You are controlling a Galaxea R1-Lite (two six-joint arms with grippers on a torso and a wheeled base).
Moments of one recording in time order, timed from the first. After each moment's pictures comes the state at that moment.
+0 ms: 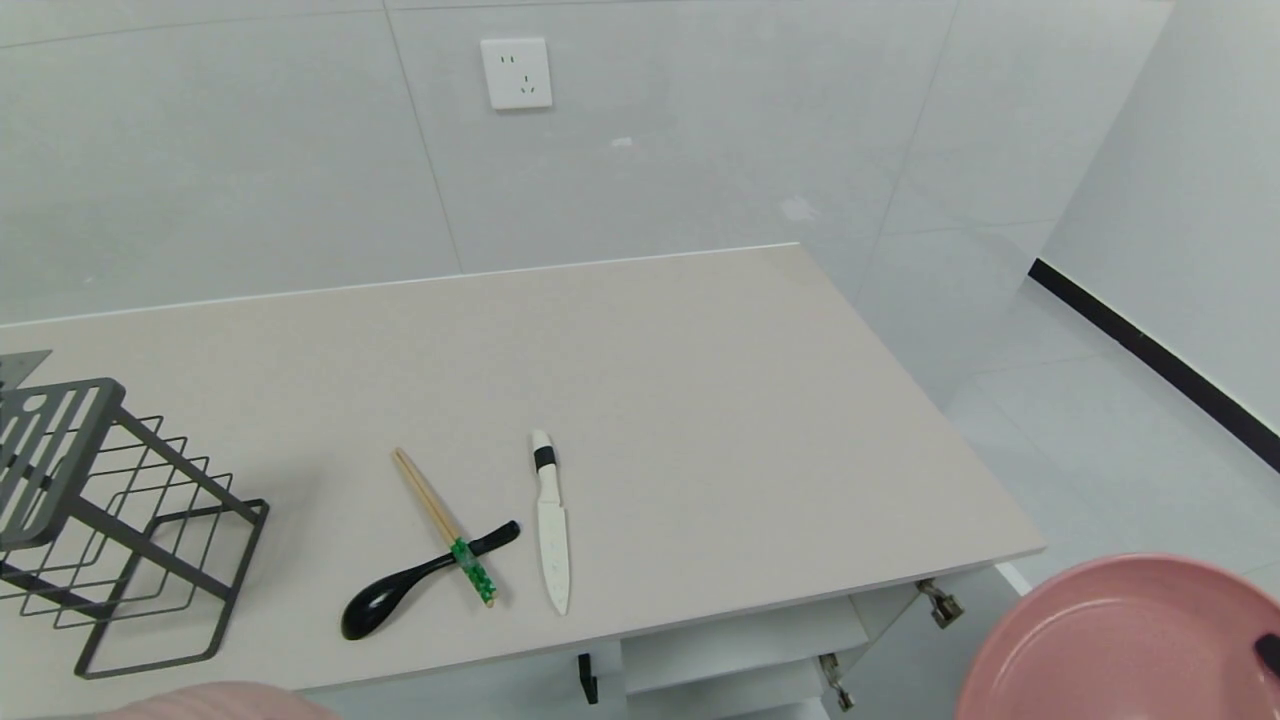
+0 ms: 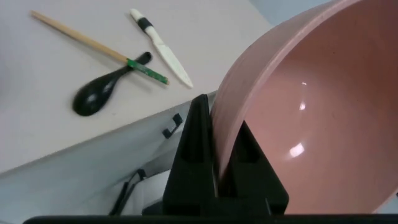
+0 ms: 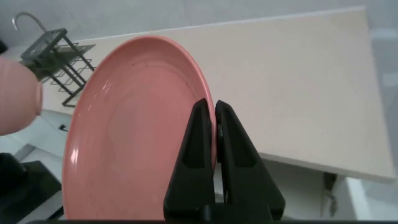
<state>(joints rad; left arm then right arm) -0.20 0.34 -0.03 -0.23 -0.35 -0.29 0.16 0.54 -0.01 -0.61 0.47 0.19</state>
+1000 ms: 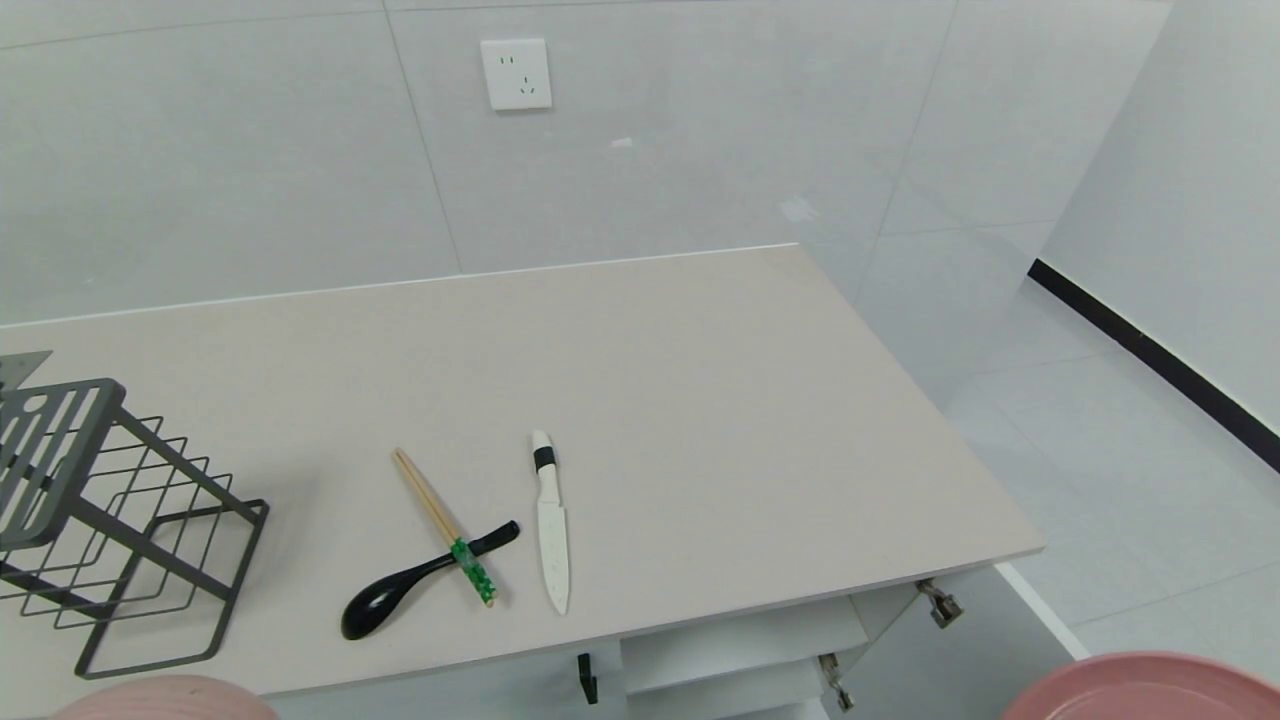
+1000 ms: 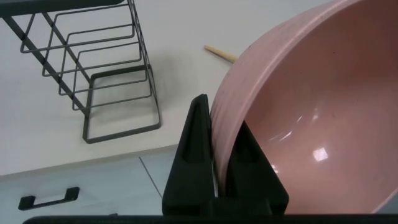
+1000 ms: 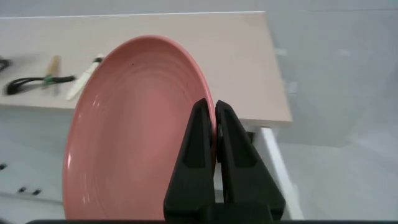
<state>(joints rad) 0.00 0.00 0.00 0.00 -0.04 0.03 0.00 0.01 0.00 -0.06 0.29 0.01</state>
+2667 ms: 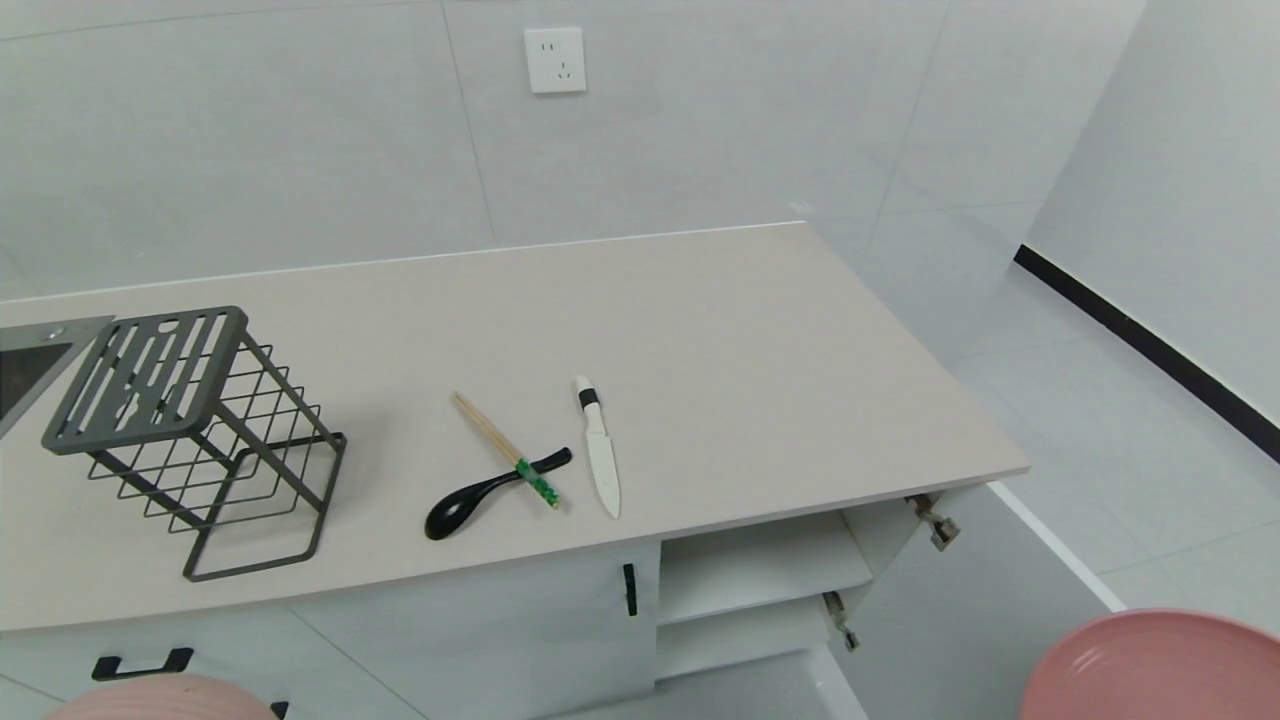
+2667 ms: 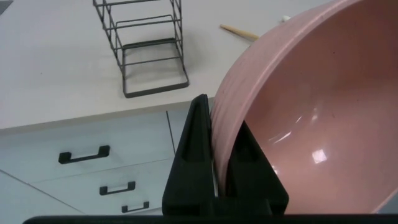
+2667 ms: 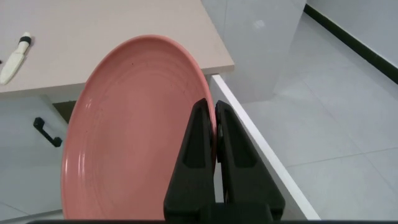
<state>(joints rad) 0.00 0.00 0.00 0.00 -0.03 0.02 0.00 0.00 0.00 0.00 0.01 0.00</state>
